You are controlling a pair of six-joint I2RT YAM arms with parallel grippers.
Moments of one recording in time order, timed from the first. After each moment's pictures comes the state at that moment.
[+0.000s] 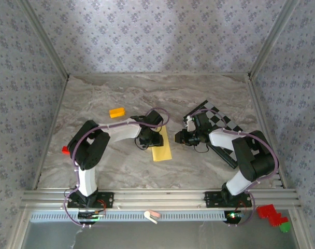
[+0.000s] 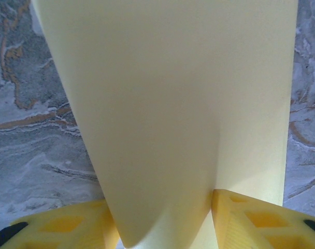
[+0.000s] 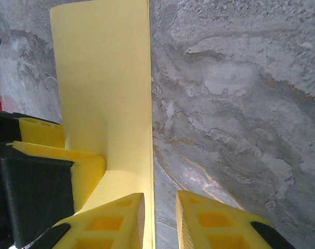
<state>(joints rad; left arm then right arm) -0.78 1.89 1.19 -0.59 0.14 -0.77 0.40 1.59 0.69 -0.07 -0.58 0.53</state>
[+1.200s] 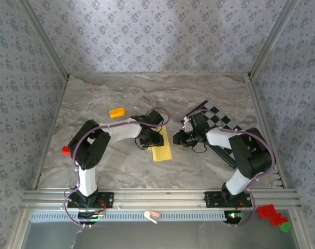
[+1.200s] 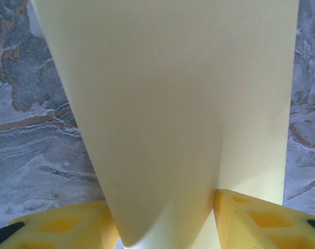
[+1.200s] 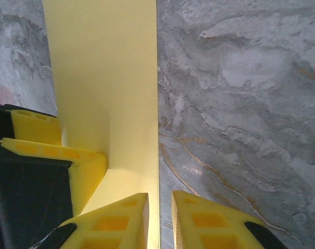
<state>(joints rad) -0.78 1.91 1.20 -0.59 0.14 -0.77 0.43 1.64 0.72 -0.08 -0.59 0.53</state>
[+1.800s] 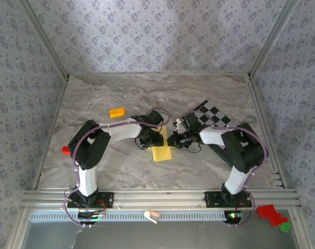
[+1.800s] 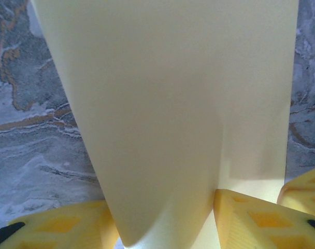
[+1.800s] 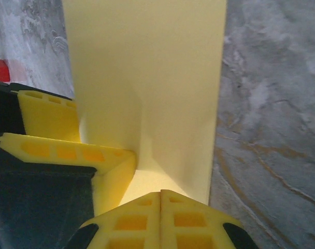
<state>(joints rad) -0.78 1.91 1.20 -0.59 0.14 -0.77 0.50 1.73 0.78 -0.05 -0.67 0.56</state>
